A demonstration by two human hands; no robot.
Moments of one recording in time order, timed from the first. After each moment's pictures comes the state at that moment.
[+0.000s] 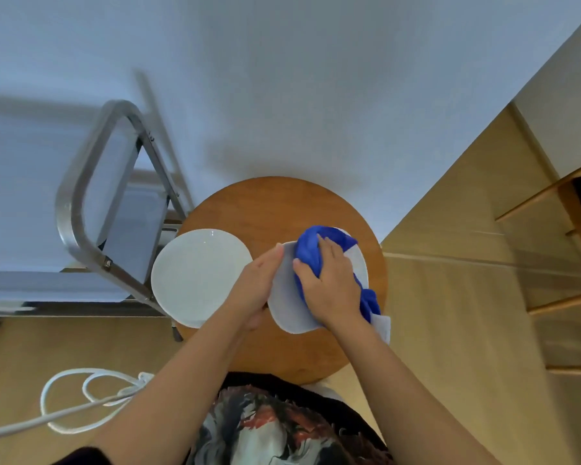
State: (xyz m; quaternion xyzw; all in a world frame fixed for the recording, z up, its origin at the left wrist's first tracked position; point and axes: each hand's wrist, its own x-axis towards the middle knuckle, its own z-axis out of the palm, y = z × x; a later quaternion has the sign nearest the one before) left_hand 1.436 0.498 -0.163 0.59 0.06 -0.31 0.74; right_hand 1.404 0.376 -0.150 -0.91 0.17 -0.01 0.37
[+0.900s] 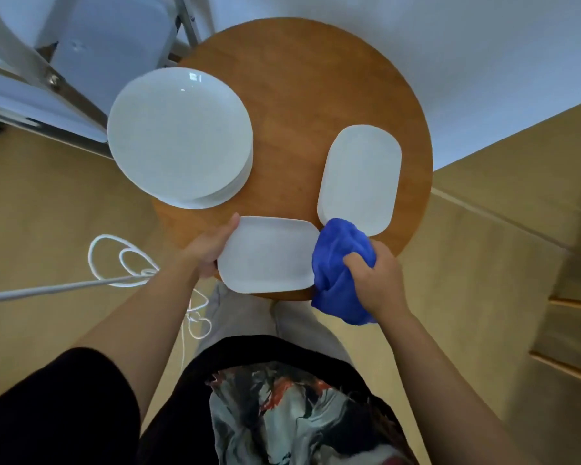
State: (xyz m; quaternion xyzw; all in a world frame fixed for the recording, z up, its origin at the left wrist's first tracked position) left_hand 1.388 0.523 -0.346 0.56 0.38 -0.38 0.64; right_hand 1.365 0.261 -0.268 -0.85 0.19 0.18 0.46
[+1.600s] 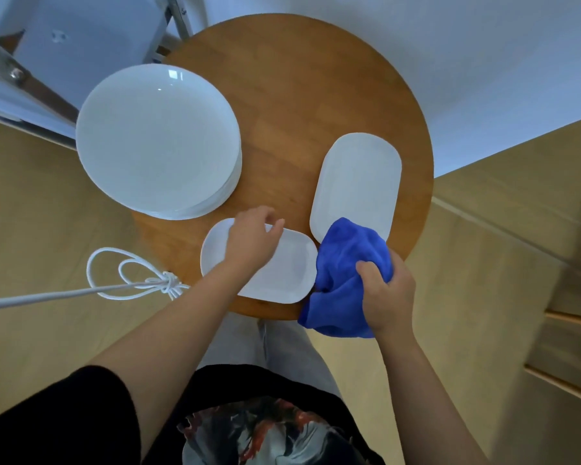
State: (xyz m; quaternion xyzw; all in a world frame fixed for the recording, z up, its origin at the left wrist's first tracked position) left_hand 1.420 0.440 -0.361 0.89 0.17 -0.17 0.37; right_hand 1.375 0.252 -0.285 -0.82 0.24 0.09 0.51
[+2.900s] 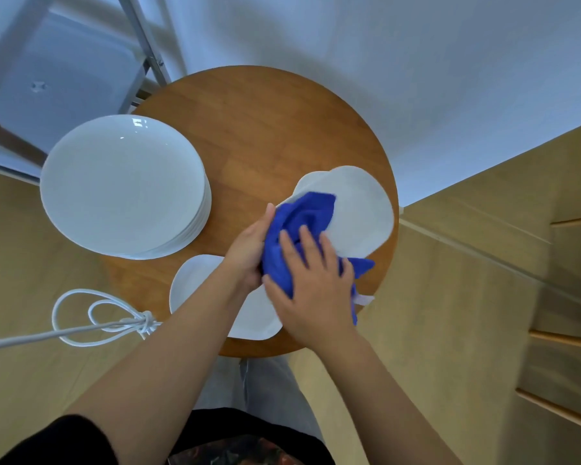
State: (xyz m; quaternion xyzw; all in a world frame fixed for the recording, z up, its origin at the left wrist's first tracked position) left_hand 1.466 0.399 -0.318 0.43 0.29 -0.27 0.81; right_hand 1.411 0.287 -0.261 -0.97 -0.06 0.18 0.16
